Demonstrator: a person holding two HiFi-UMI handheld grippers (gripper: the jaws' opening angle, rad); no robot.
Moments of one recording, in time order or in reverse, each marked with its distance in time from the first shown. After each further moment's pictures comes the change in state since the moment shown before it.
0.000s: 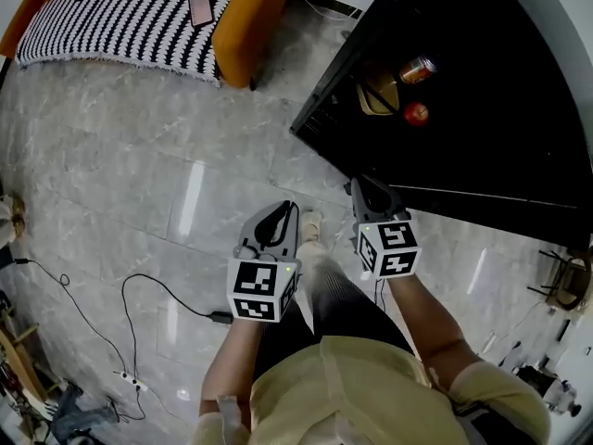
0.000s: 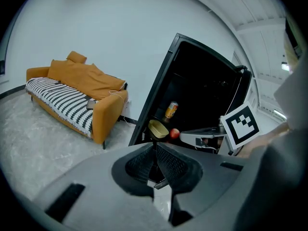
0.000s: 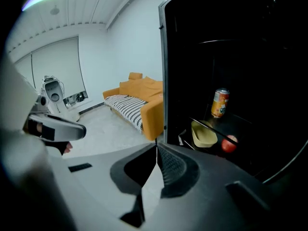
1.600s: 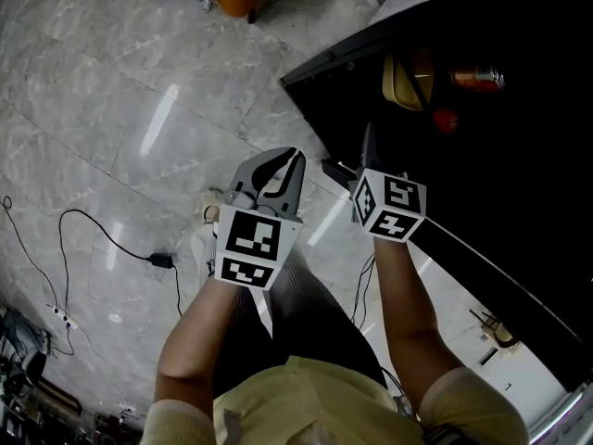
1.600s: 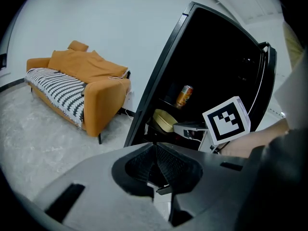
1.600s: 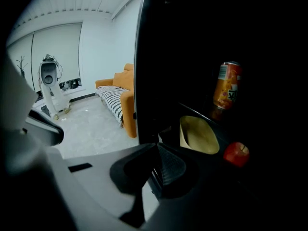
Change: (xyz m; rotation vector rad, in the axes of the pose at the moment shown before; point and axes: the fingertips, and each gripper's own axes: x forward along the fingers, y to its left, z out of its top) left arm 0.135 0.021 -0.038 -0.034 0.024 0.031; right arm 0.135 -0.094 -0.020 -0.116 -0.010 -0.080
